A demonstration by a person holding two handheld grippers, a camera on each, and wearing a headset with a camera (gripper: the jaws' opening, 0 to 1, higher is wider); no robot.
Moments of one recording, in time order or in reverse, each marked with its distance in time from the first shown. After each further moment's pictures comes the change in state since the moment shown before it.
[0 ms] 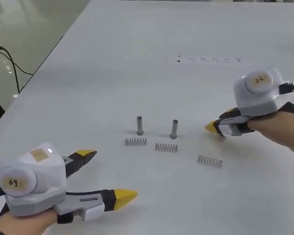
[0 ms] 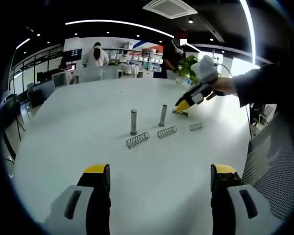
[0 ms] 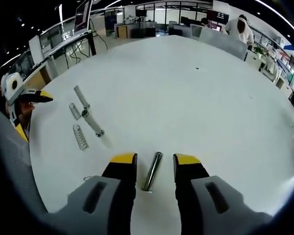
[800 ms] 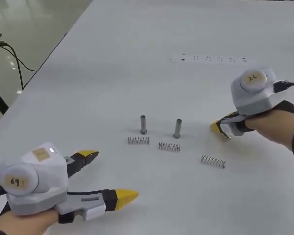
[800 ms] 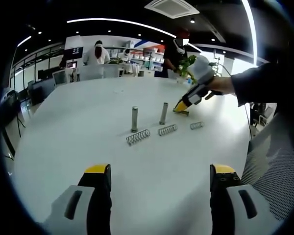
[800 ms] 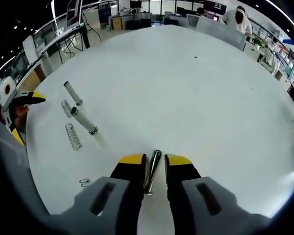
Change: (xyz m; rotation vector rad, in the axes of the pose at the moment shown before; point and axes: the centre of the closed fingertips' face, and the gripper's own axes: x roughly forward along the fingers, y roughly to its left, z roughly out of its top) left arm 0.000 0.000 -0.004 -0.016 0.006 0.002; right arm 0.012 -0.005 -0.010 0.032 0.092 -0.020
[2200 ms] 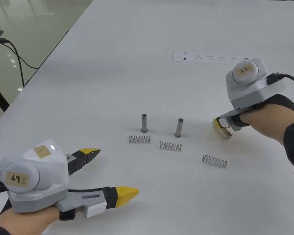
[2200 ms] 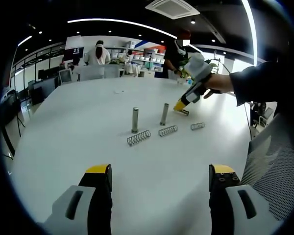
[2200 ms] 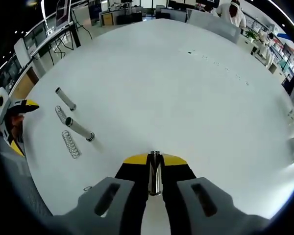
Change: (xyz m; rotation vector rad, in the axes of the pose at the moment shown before) left arm 0.001 -0.001 0.002 -0.003 -0.007 0.001; right arm -0.005 -0.001 0.004 0.048 0.057 -0.054
